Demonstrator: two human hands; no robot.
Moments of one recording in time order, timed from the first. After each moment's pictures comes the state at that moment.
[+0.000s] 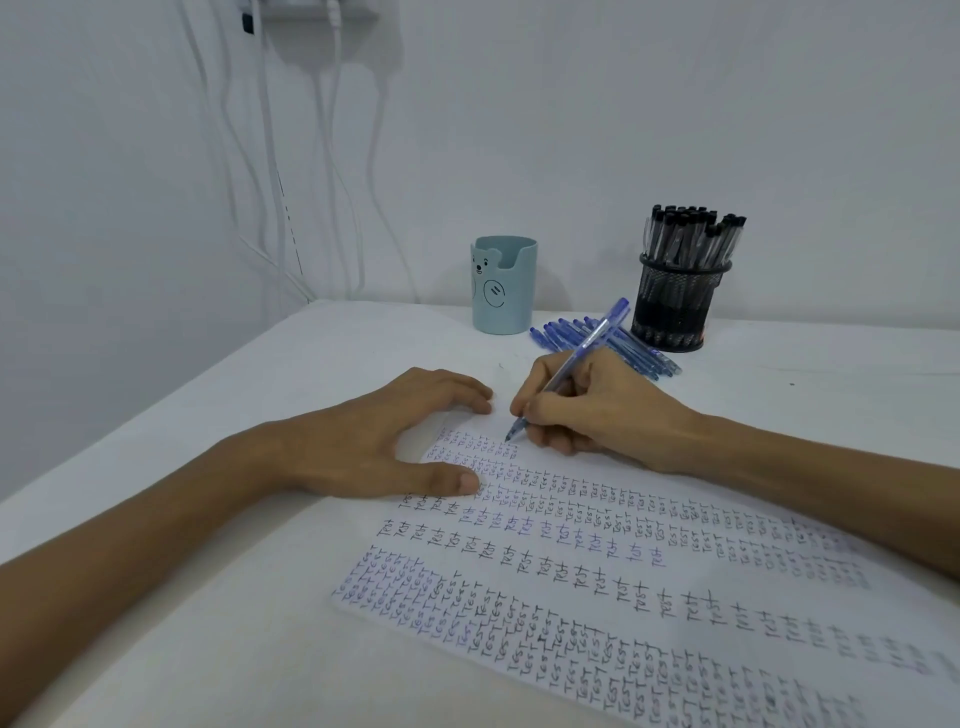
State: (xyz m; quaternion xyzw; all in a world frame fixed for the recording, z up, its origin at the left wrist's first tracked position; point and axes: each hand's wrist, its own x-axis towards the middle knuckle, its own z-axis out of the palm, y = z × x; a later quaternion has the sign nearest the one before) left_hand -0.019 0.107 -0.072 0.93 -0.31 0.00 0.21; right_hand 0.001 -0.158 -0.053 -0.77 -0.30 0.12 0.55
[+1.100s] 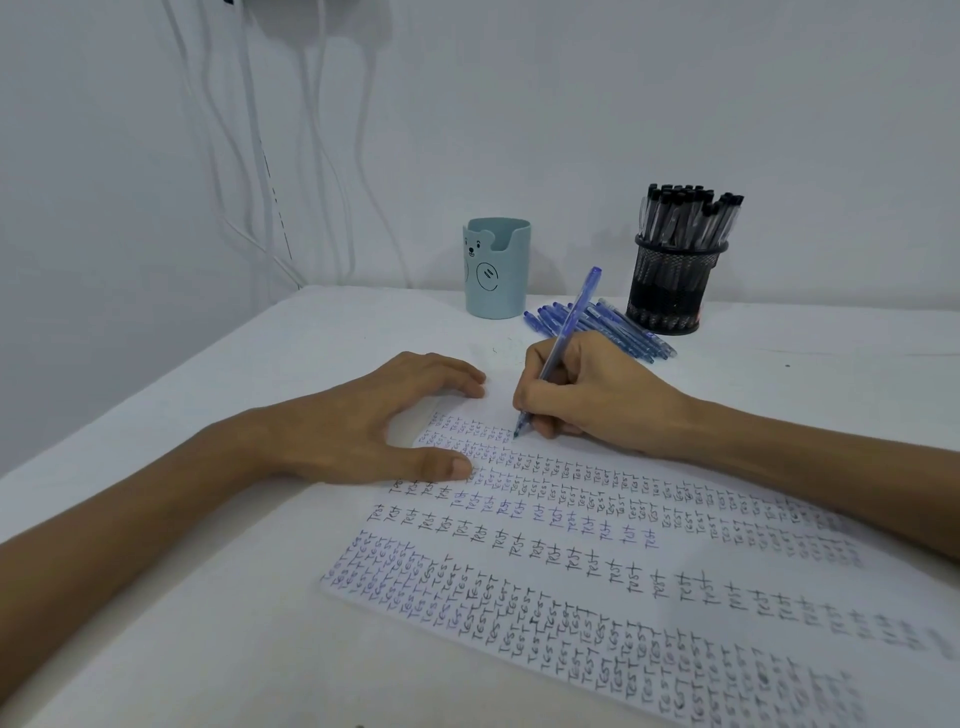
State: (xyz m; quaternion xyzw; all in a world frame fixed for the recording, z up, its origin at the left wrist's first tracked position) left_hand -0.011 0.111 -0.079 0.92 -0.33 0.01 0.20; right_hand 0.001 -0.155 -0.056 -0.81 -0.30 0.09 0.50
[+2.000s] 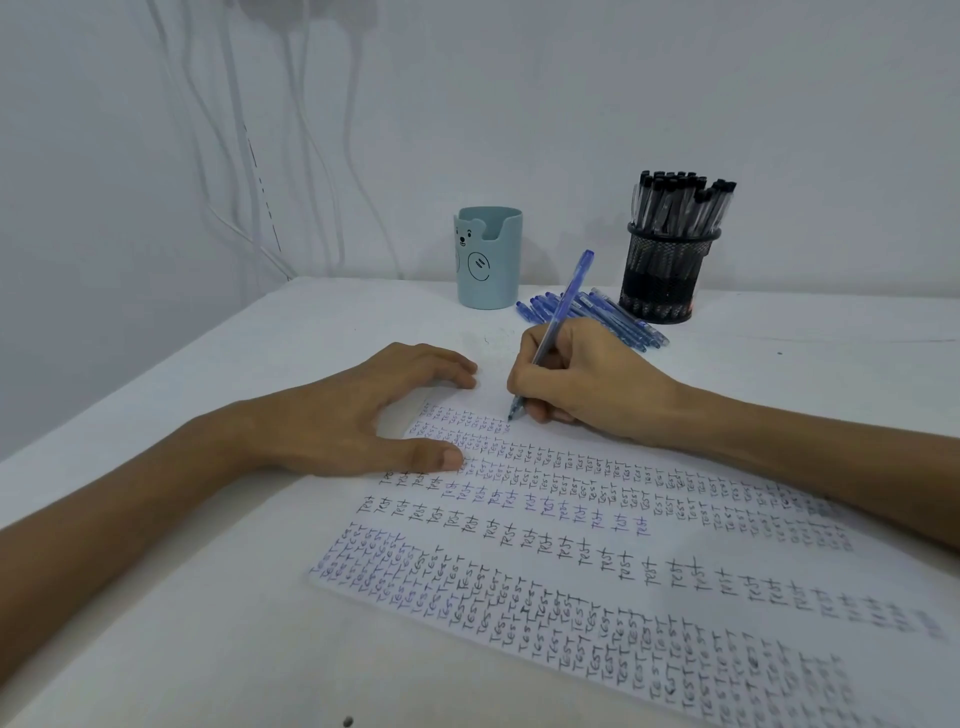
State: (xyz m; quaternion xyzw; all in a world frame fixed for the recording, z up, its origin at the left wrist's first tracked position) left_hand -0.012 0.111 -0.078 0.92 -0.33 0.01 0.20; right_hand 0.003 -0.156 -0.058 -0.82 -0.28 0.06 0.50
